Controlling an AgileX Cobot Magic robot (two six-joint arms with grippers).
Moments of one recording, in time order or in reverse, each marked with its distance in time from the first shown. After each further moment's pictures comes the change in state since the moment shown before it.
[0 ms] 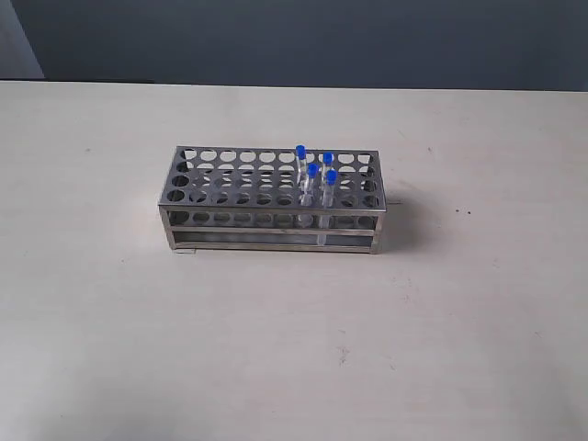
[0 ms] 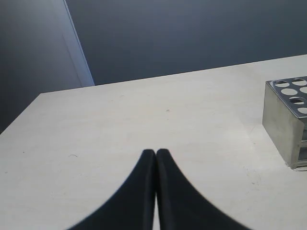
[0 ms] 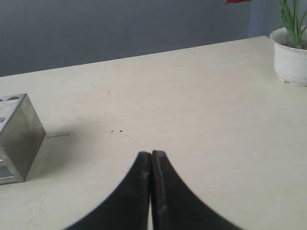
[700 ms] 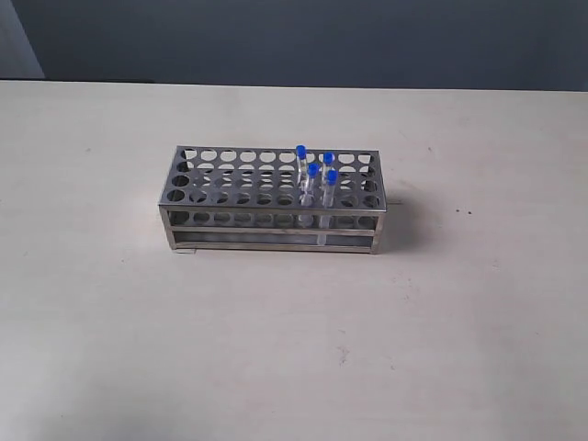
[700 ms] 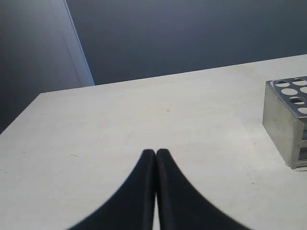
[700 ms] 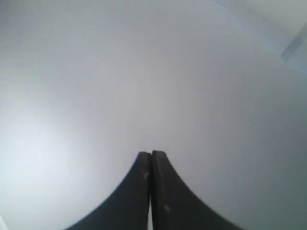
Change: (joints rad) left arm 0.000 0.000 0.000 0.000 0.000 0.000; right arm 0.000 0.032 -0.167 0.050 -0.685 0.636
